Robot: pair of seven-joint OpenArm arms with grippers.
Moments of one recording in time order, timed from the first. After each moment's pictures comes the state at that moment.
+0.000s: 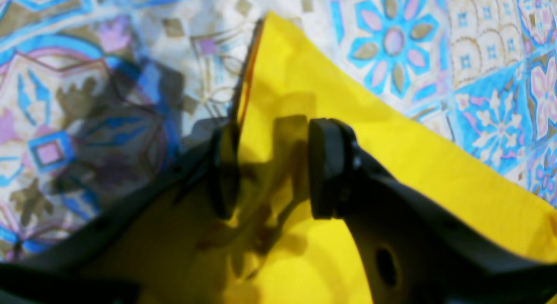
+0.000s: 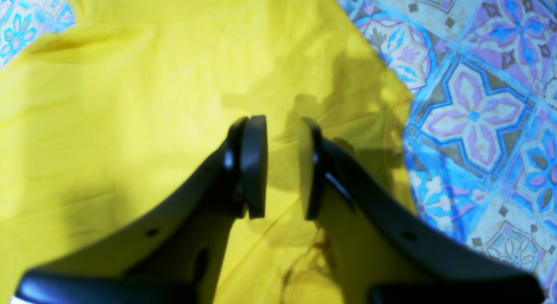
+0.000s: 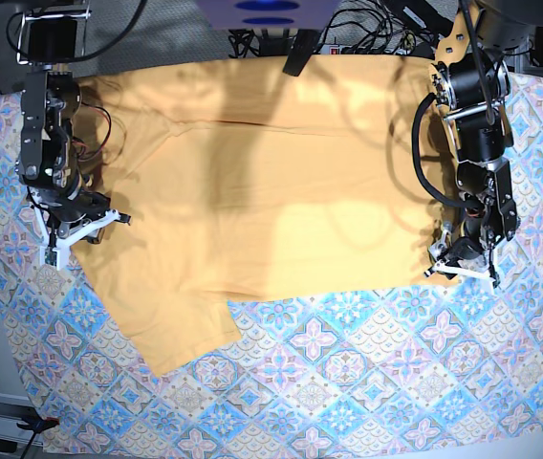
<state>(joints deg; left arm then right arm) -19.3 -13.8 -18.5 46.4 -26.5 -2.5 36.6 -7.1 19.3 6.6 96.5 24.6 -7.1 -47.3</state>
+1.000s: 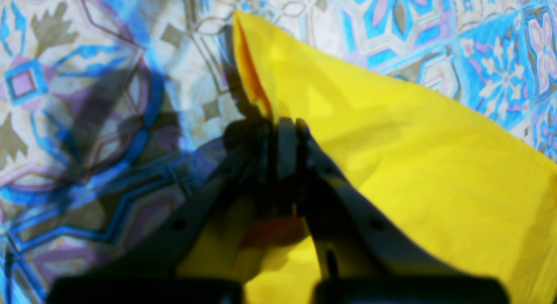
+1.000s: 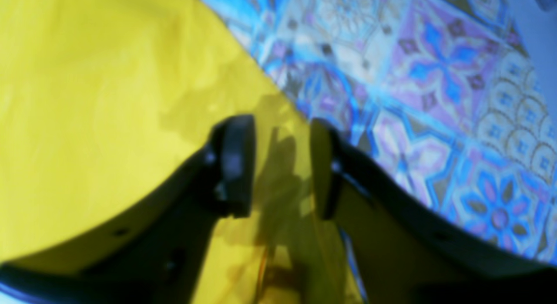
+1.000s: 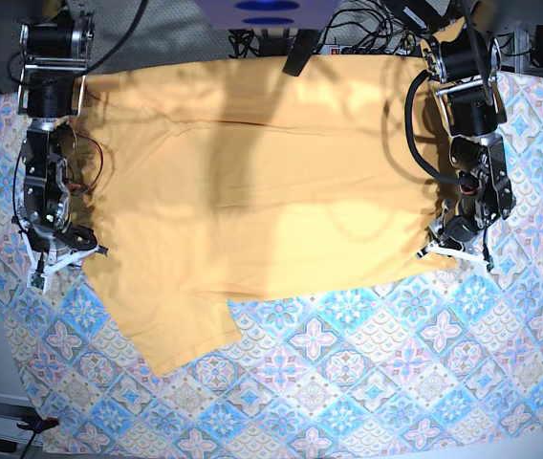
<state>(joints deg) -12.5 -12.4 -18.8 54.3 -27.5 -2.9 38.0 8.1 18.9 7.4 67.8 14.9 -7.0 -35.2</state>
